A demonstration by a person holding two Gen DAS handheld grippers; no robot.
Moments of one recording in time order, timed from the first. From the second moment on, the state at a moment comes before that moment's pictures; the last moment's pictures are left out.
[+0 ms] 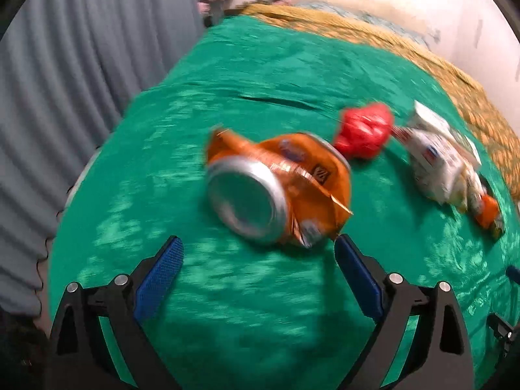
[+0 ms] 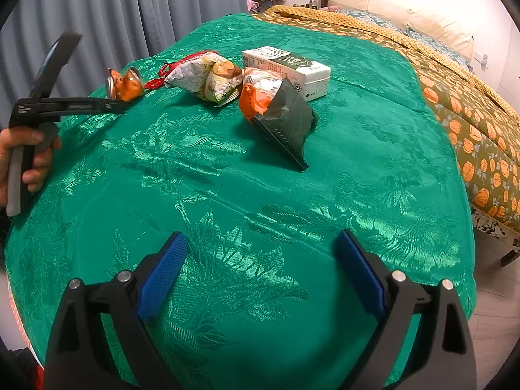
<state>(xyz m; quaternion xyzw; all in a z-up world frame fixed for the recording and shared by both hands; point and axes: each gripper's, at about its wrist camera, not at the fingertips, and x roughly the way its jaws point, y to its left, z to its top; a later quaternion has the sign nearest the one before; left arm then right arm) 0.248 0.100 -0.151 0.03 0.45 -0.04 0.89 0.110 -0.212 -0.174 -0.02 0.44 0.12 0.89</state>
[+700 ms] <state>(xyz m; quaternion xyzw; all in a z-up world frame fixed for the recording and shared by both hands) 0.304 0.056 -0.144 0.06 0.43 0.05 0.90 0.109 -0.211 -0.174 -0.02 0.44 0.12 0.89</state>
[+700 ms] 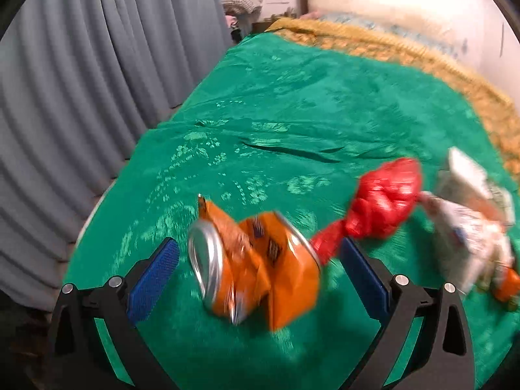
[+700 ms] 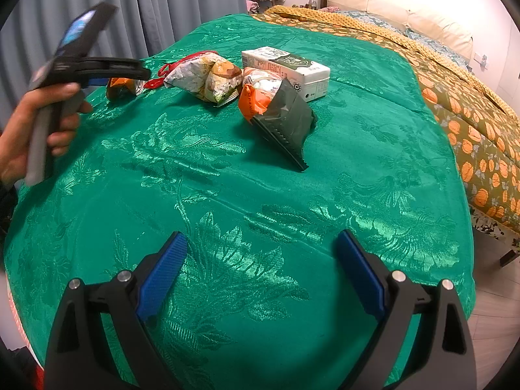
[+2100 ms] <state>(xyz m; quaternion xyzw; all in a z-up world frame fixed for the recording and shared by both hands) 0.123 0.061 -0.154 0.03 0.44 -0.20 0.87 0.128 -0.194 -0.135 -0.02 0.49 0.21 0.85</state>
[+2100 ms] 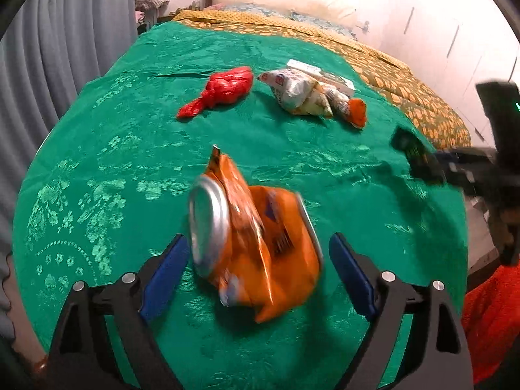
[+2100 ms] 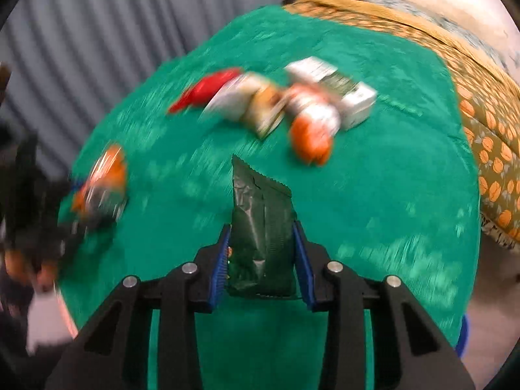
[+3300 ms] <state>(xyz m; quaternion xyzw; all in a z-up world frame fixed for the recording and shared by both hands) 0.089 -0.017 -0.122 0.06 0.40 -0.26 0.88 0.073 -0.238 -0.125 0.07 0.46 0.20 0.86</state>
